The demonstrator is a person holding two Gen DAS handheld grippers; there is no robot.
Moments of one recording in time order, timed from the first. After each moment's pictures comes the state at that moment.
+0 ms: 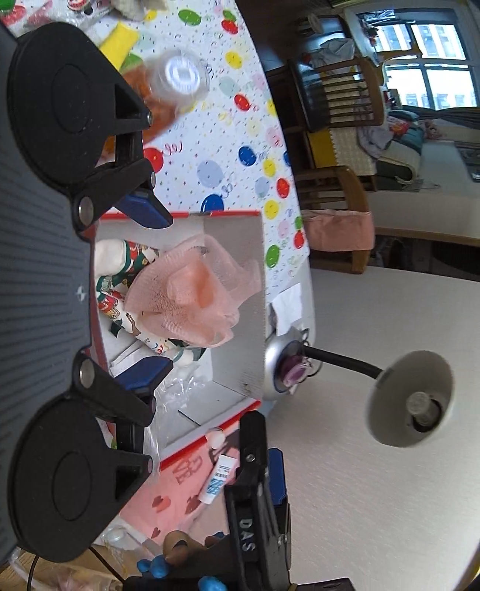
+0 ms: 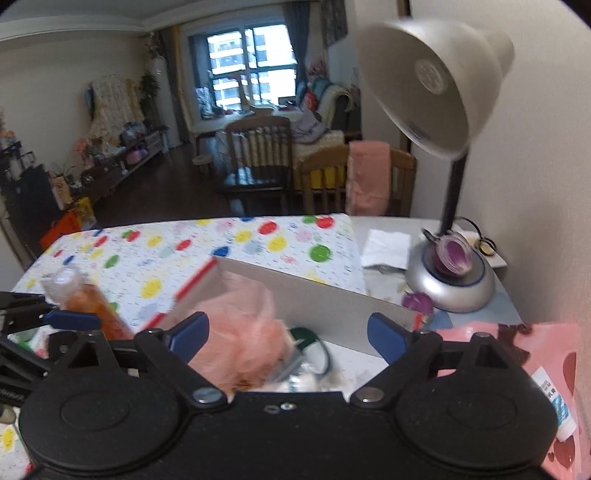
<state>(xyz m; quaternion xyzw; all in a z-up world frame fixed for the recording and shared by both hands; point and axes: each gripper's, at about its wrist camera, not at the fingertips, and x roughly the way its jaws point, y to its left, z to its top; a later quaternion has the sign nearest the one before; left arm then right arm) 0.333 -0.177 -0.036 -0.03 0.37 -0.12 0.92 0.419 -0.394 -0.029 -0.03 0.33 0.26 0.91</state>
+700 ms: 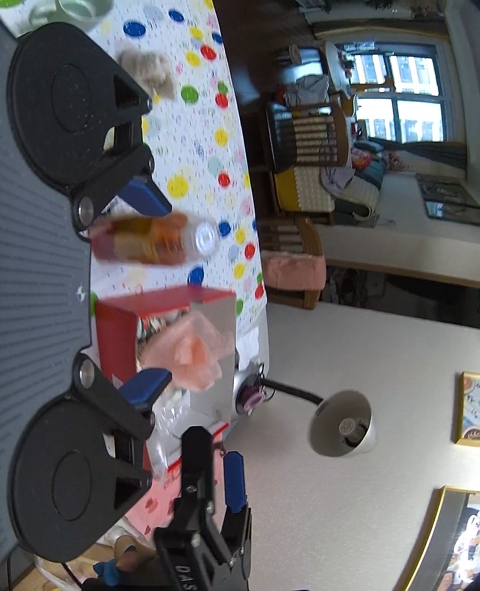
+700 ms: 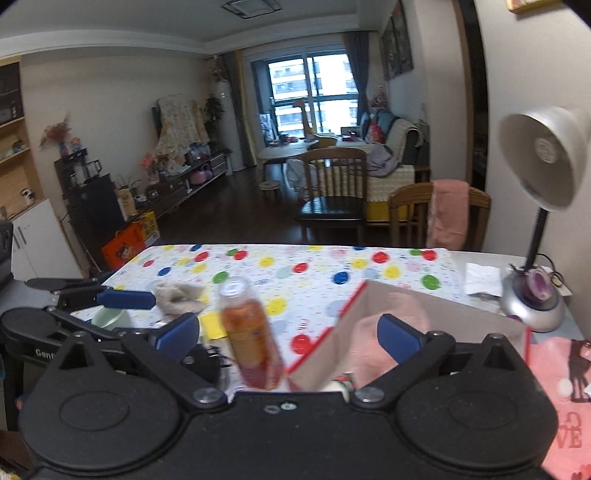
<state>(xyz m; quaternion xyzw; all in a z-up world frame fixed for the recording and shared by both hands) 0.229 -0.070 0.002 -0.04 0.30 -0.08 0.95 0.311 -0.290 0.008 -0.02 0.28 0.35 0.90</state>
